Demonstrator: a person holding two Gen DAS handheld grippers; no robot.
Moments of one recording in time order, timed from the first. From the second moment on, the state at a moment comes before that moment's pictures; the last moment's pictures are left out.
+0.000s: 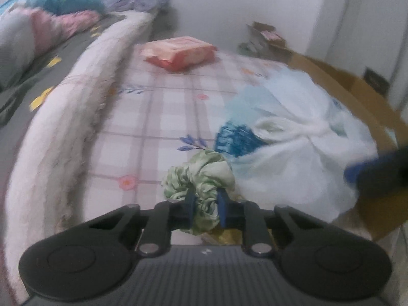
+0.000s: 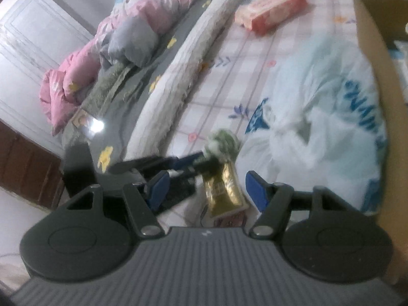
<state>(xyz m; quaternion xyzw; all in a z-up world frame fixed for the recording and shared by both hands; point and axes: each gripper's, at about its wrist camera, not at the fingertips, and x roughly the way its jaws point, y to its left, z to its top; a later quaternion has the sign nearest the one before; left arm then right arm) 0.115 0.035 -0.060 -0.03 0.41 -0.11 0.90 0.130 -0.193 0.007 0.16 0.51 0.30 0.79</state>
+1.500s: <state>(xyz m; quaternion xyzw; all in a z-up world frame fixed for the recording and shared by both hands) 0.070 -0.027 0.072 -0.08 0.30 -0.22 0.92 0.051 -0.245 0.030 0.13 0.41 0.27 0.86</state>
